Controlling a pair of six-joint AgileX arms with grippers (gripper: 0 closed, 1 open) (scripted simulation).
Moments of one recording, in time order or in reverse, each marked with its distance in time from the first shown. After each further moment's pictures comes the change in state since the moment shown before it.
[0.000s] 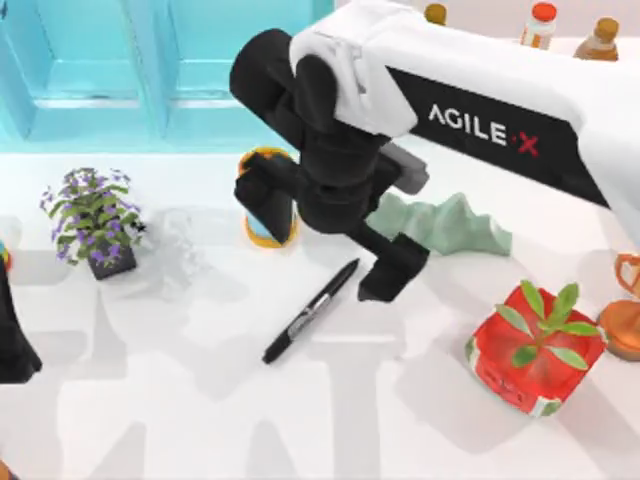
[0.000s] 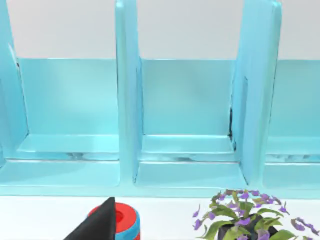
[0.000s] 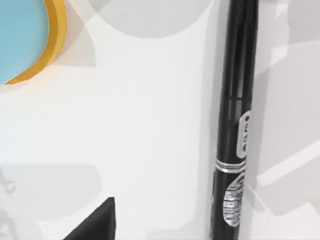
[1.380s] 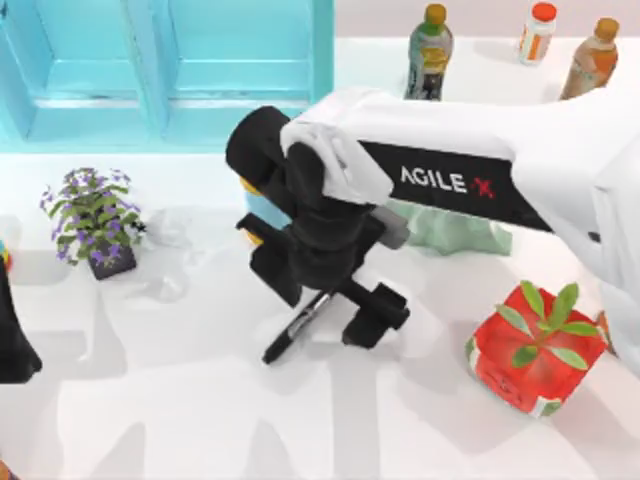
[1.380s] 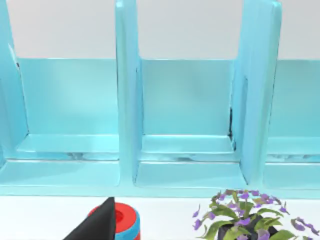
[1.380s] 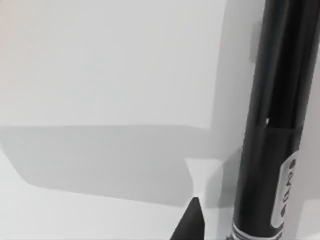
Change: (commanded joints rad) left arm 0.000 0.000 0.000 0.000 0.000 0.000; right arm -0.001 0.124 -0.165 0.288 0.002 -0.001
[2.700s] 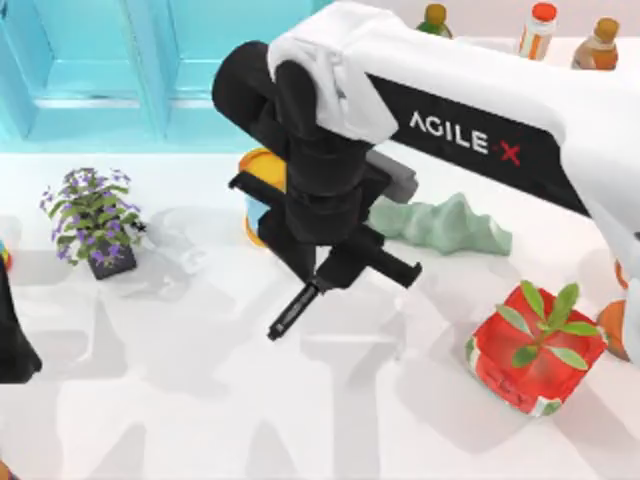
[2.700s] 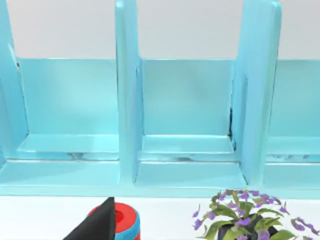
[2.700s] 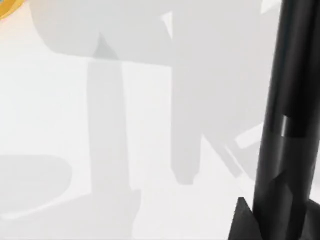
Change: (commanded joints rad) left arm 0.000 0.000 0.000 0.000 0.000 0.000; right arm 0.025 -0.108 0.217 -0.373 -0.019 -0.018
